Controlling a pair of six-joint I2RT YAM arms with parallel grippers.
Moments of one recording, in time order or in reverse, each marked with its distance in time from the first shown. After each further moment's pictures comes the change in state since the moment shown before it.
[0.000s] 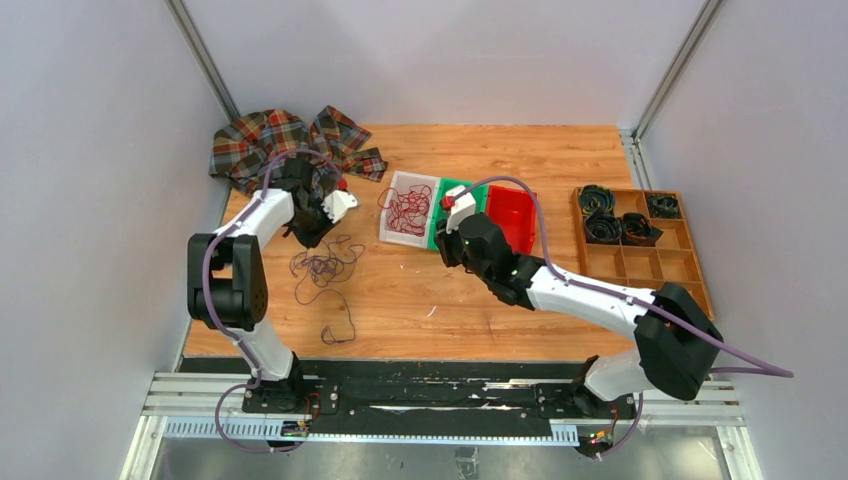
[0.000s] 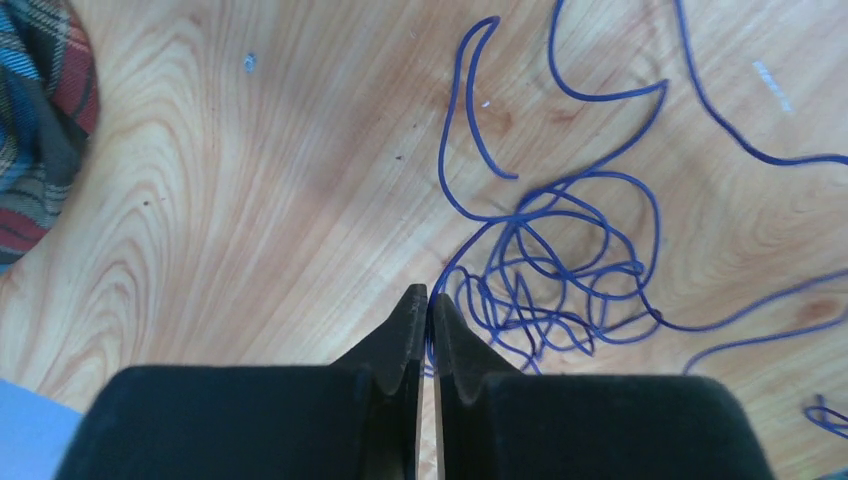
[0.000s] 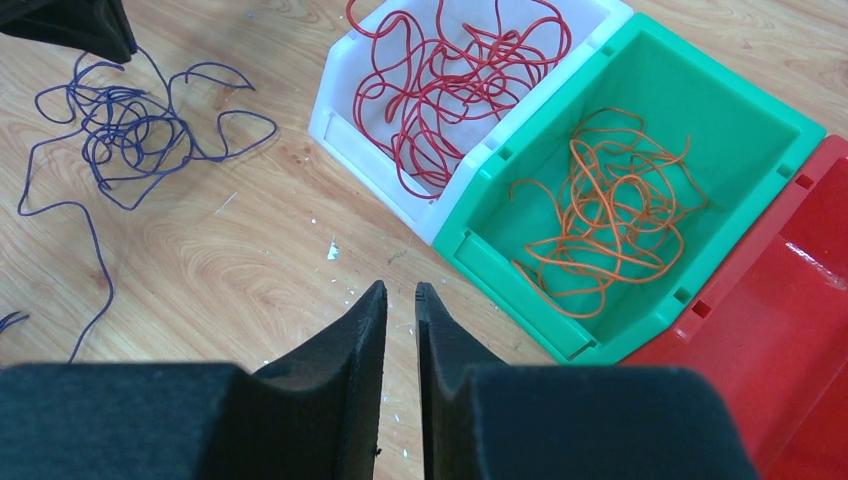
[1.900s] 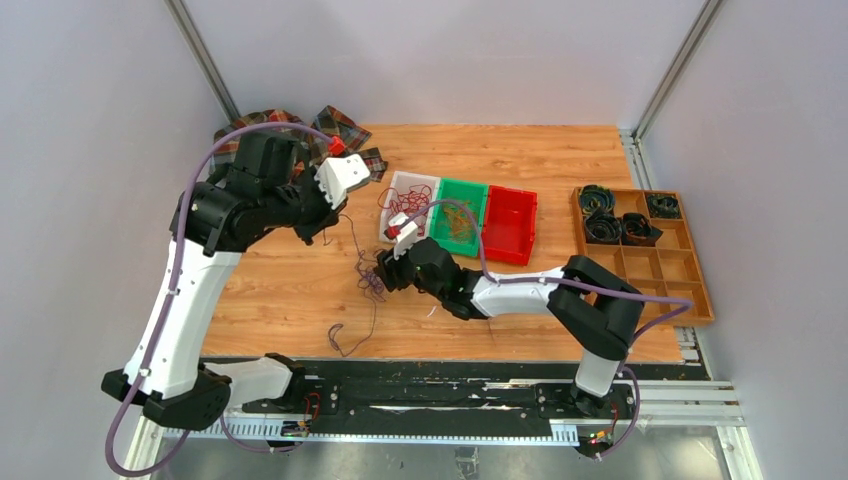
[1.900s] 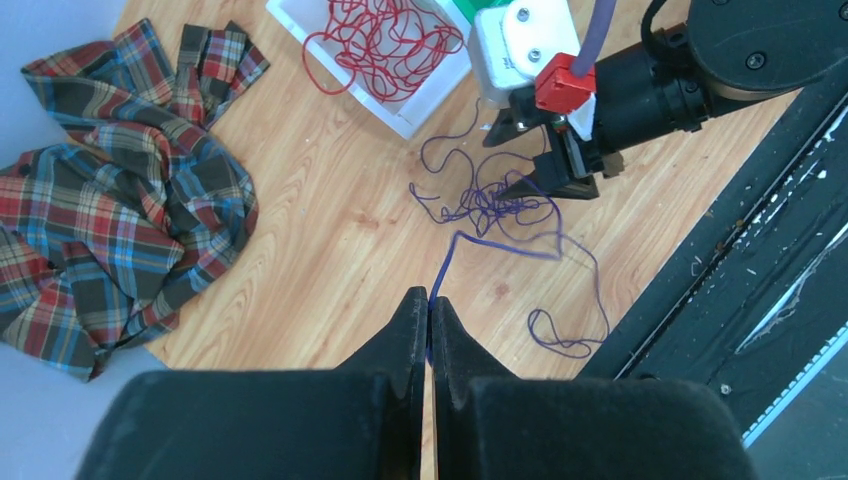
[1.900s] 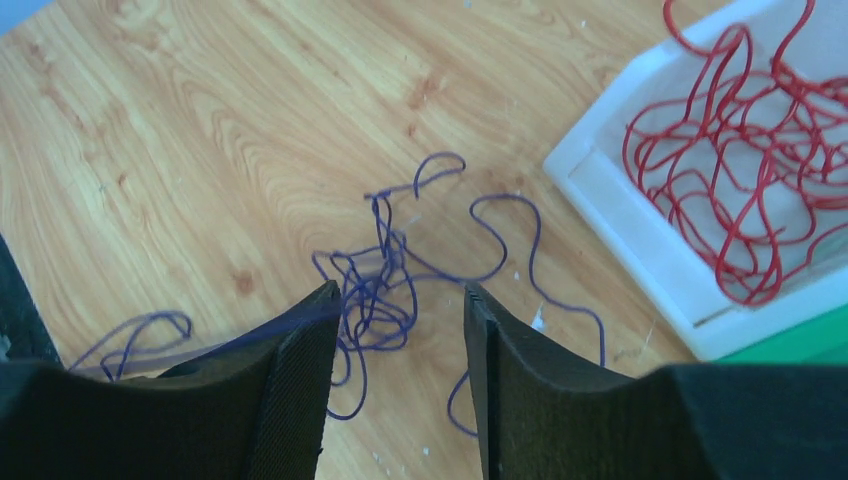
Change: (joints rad) left arm -0.386 -0.507 0.558 -0.560 0.095 -0.349; right arm 0.171 0.353 0.067 0.345 -0.107 0.023
